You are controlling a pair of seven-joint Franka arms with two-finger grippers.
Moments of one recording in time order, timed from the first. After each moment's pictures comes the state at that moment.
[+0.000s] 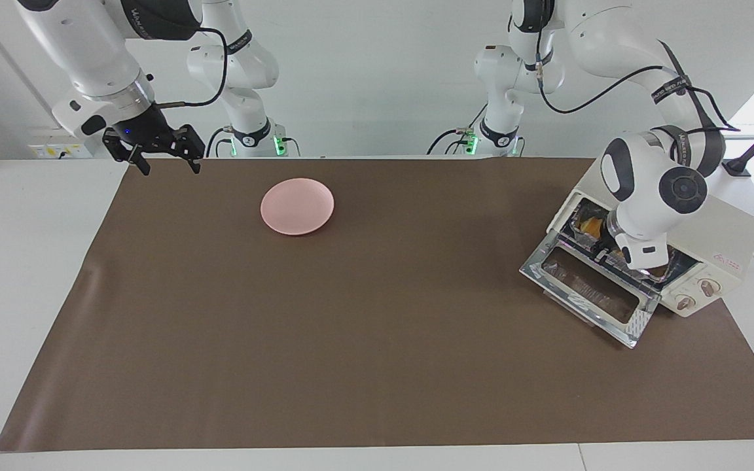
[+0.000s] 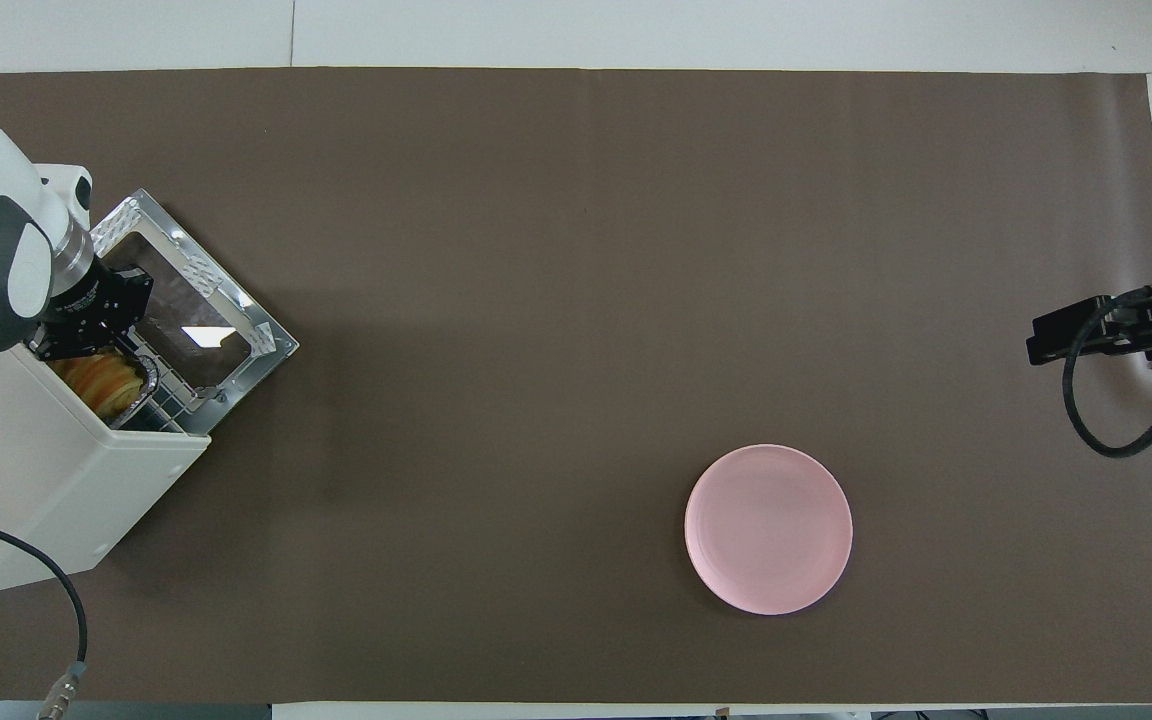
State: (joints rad) left arm -0.44 0.32 0.48 -1.74 0.04 1.75 -0.75; right arm -0.14 -0.06 0.13 -1.66 0.02 1.50 -0.02
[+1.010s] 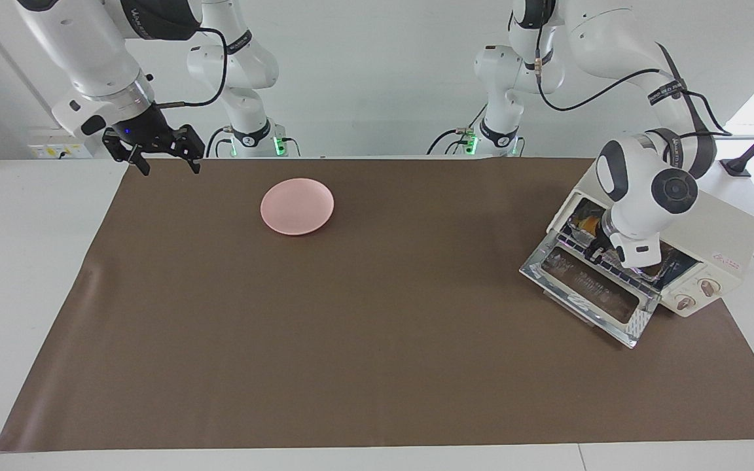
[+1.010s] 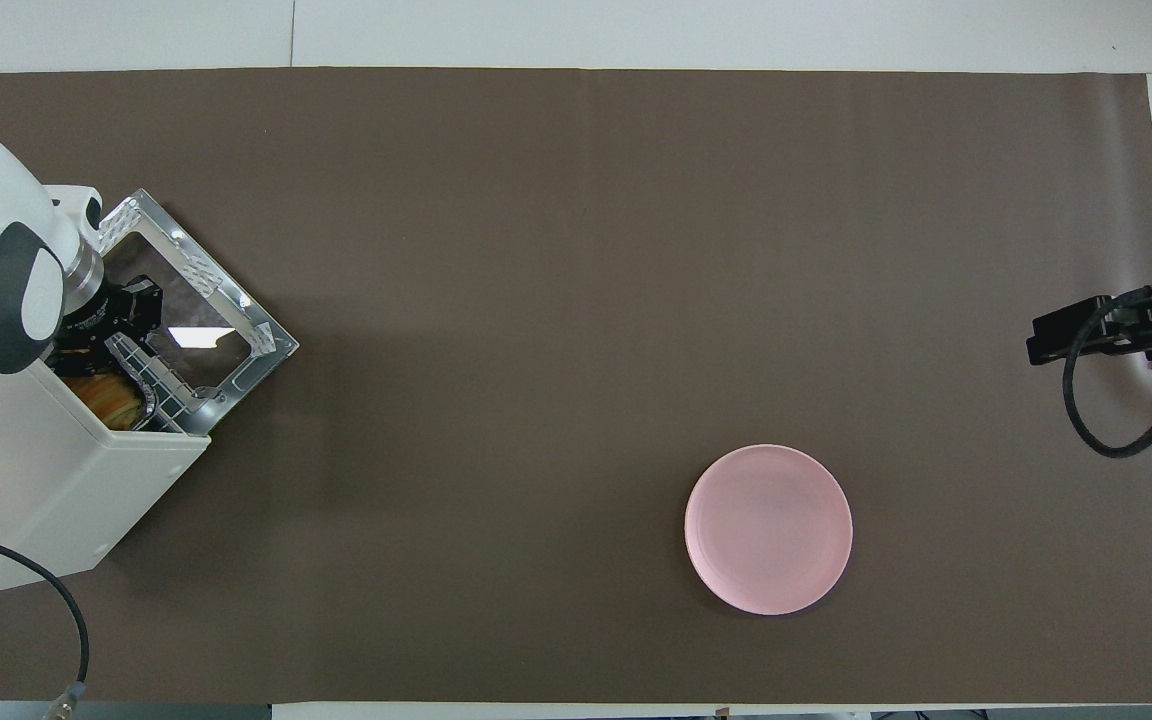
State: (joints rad) left arm -0.44 0.30 0.47 -1.83 0.05 1.83 -0.75; right arm -0.14 -0.06 0.13 -1.66 0.02 1.50 -0.02
